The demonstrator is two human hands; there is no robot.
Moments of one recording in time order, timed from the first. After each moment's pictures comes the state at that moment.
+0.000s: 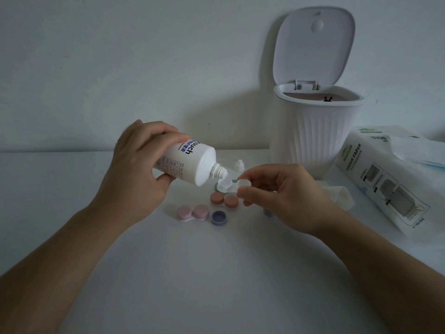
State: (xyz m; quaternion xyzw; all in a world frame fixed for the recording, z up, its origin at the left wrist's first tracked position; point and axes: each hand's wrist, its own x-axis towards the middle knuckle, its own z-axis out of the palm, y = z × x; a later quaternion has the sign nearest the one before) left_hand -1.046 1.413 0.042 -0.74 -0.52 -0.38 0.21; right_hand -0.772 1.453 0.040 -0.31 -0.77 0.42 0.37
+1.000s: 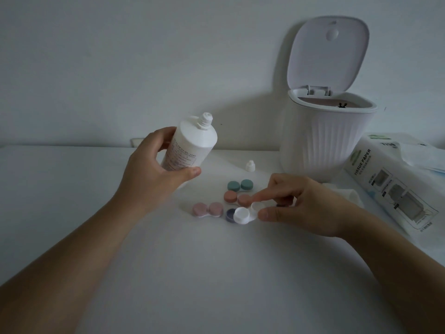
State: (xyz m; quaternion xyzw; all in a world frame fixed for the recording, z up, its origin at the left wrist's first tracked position) left_hand -1.057 1.411 0.029 -0.61 -0.59 -0.52 -0.06; right_hand -0.759 1.459 0.044 -0.28 -0.88 0.32 0.22
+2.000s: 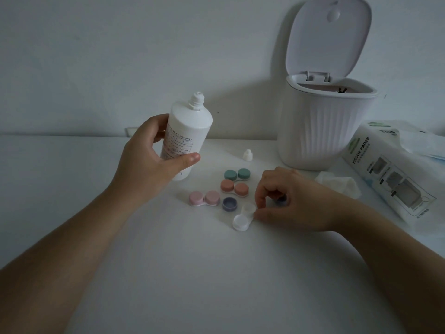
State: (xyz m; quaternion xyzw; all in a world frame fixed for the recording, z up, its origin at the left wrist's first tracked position) left_hand -1.056 1.415 0.027 -0.62 -0.58 -0.53 -0.06; right_hand -0.764 1.458 0.039 -0.31 -0.93 0.17 0.11
